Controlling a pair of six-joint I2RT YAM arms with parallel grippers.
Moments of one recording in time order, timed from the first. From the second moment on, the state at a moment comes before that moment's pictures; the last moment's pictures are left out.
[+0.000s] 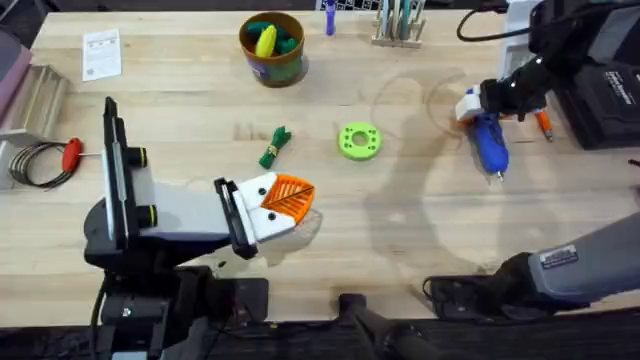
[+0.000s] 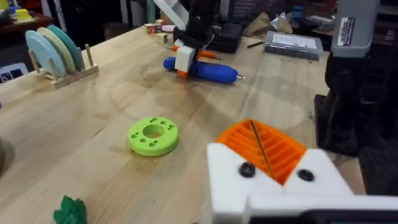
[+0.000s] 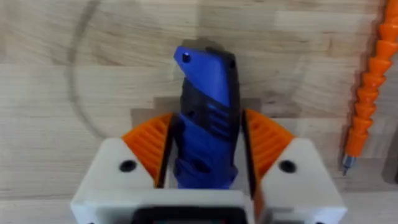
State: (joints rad) left arm 0.03 0.01 0.01 -0.14 1.21 0.05; right arm -0.18 1.79 1.16 -0.69 0.05 -0.21
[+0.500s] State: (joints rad) left arm 0.03 0.01 0.01 -0.14 1.21 0.05; right arm -0.18 1.81 1.18 -0.70 0.05 -0.22
